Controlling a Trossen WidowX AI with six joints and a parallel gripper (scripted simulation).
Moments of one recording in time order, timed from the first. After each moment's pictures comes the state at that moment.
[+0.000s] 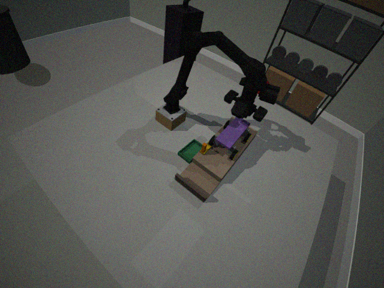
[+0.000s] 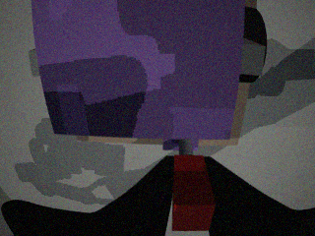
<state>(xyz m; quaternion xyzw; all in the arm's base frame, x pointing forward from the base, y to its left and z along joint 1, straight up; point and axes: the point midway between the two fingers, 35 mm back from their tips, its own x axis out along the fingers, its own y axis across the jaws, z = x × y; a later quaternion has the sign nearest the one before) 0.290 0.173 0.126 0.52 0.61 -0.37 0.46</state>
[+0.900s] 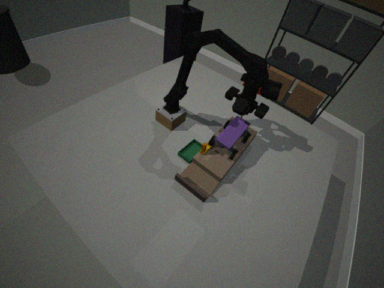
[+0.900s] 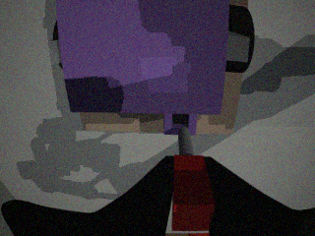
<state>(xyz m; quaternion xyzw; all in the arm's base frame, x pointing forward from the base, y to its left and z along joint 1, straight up) 0.289 0.172 0.144 0.52 0.61 -0.37 0.46</state>
